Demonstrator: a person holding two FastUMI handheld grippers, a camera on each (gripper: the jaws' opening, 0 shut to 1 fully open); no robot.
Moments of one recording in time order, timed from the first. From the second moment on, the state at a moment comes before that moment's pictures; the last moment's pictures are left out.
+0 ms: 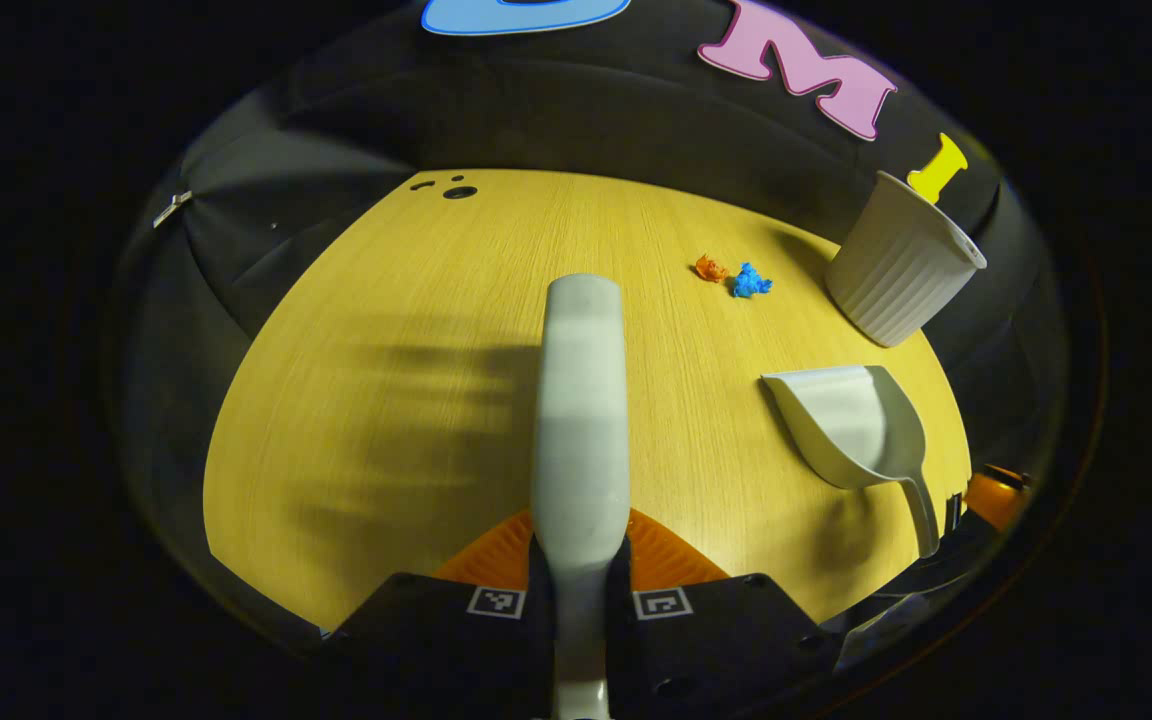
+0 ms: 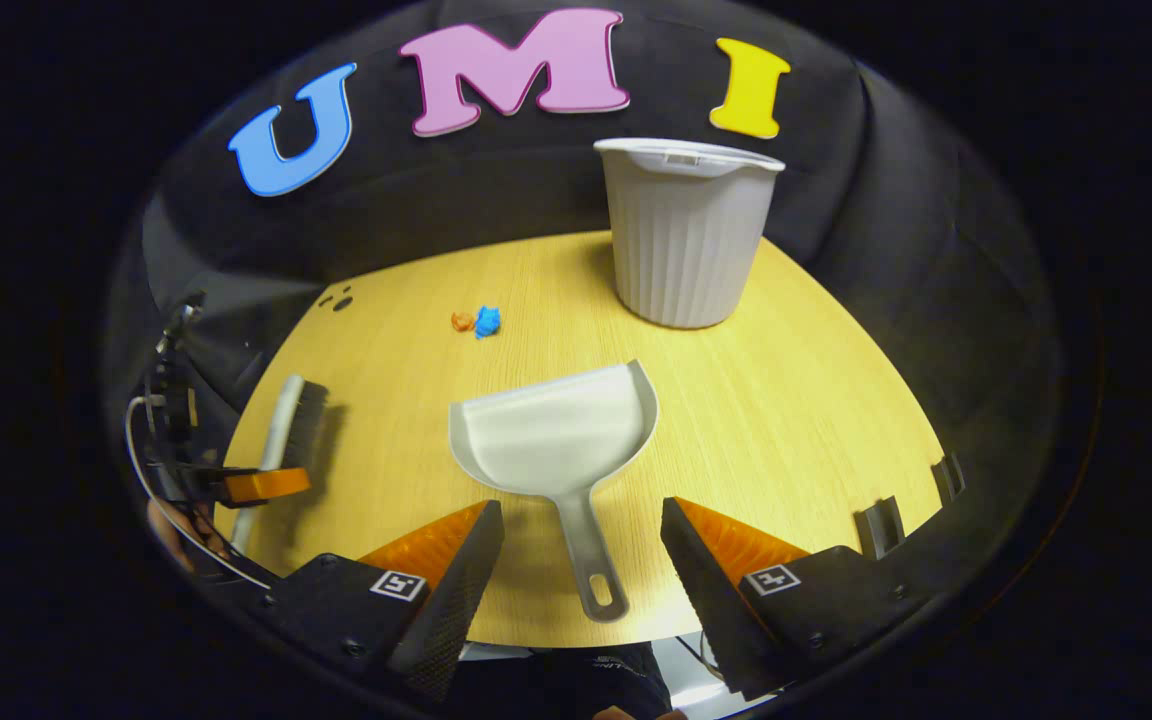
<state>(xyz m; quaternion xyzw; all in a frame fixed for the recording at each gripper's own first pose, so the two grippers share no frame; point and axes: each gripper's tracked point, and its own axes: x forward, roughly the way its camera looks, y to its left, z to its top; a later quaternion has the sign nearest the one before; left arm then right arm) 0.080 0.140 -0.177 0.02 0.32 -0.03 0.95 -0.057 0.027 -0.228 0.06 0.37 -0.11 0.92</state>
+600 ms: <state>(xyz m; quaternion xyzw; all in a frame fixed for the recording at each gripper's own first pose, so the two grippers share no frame) 0.059 0.144 -0.150 0.01 0.32 0.01 0.95 -0.022 0.021 -0.323 0.01 0.49 -0.07 0.87</state>
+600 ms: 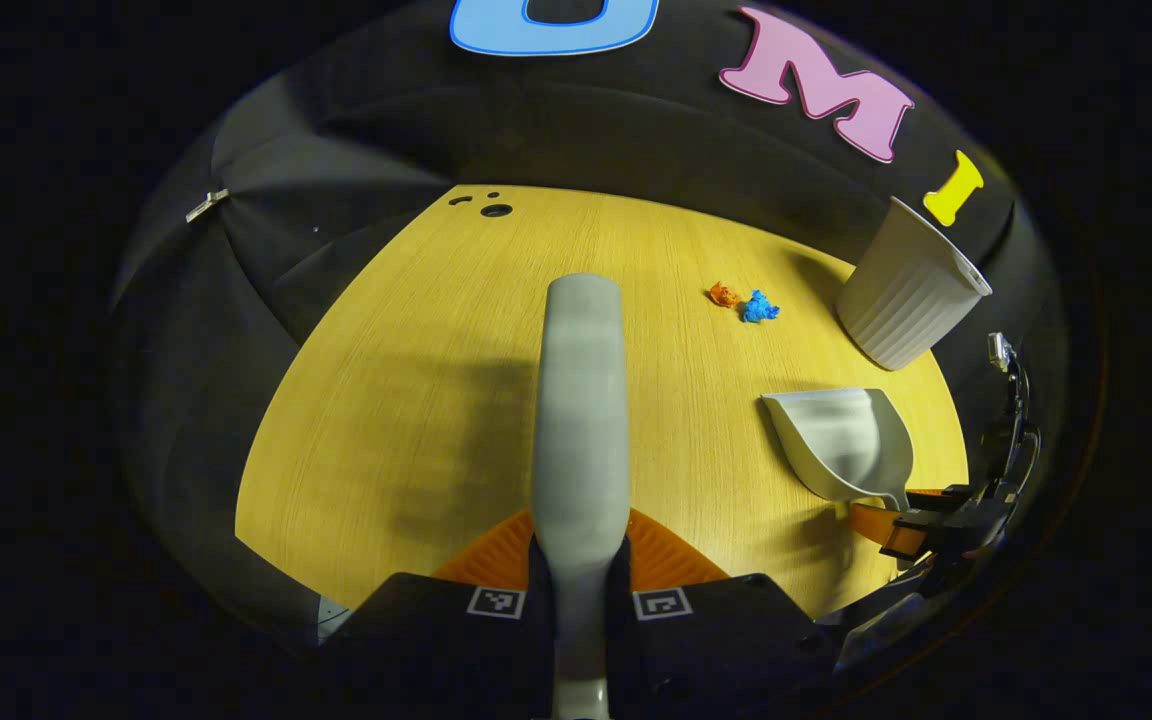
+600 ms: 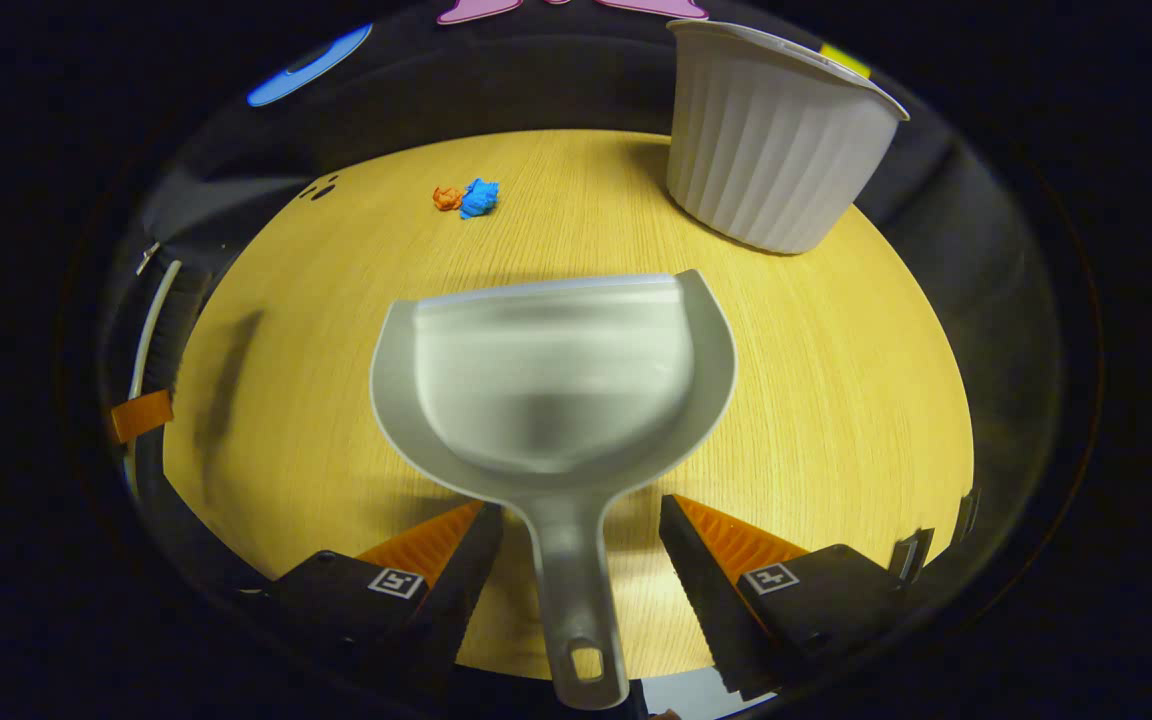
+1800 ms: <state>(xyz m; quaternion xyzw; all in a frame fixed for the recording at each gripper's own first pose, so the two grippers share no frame) 0.119 0.134 -0.158 0.04 0.34 0.04 0.94 -0.010 0.018 -0.329 0.05 0.52 0.03 0.85</state>
